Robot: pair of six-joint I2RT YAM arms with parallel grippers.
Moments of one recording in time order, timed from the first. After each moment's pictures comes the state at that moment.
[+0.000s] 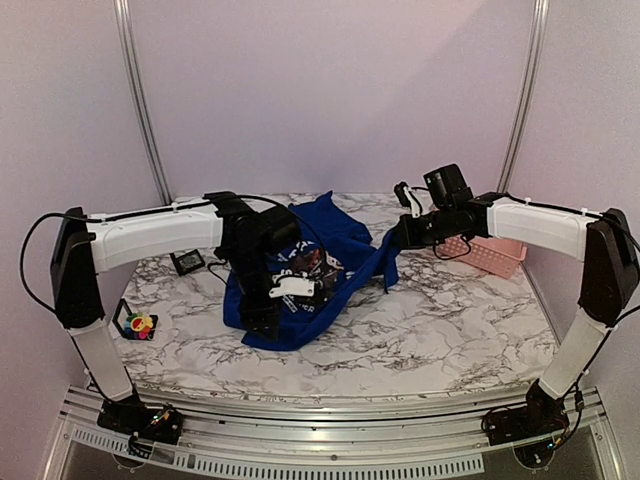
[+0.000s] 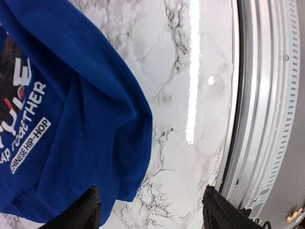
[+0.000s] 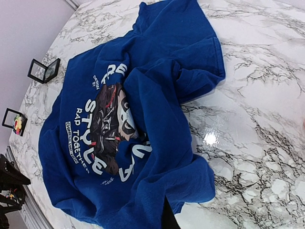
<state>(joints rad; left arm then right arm) -0.86 1.81 1.50 -1.19 0.22 0.68 0.53 1.71 1.30 -0.35 -0.29 0.31</state>
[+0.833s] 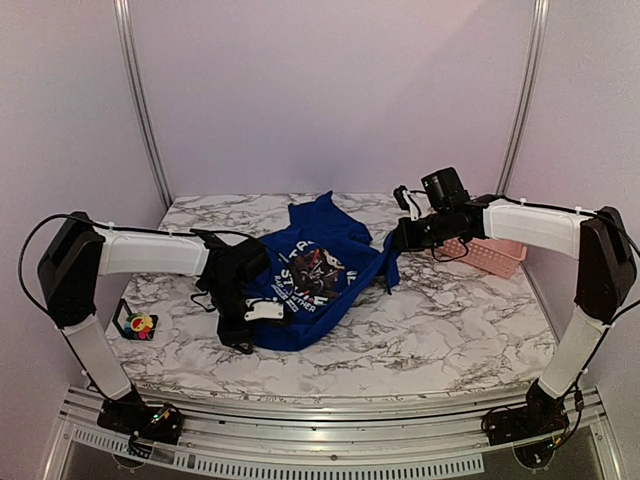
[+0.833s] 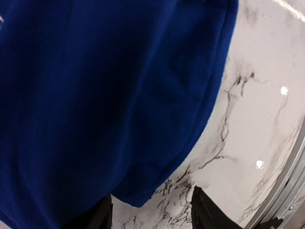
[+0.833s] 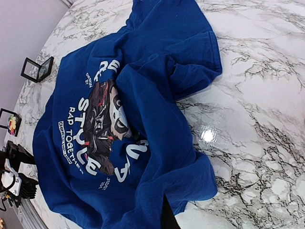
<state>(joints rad) -0.72 1.75 1.10 -0.90 0.14 0.71 0.52 1.73 1.30 -0.34 -0.27 0.31</state>
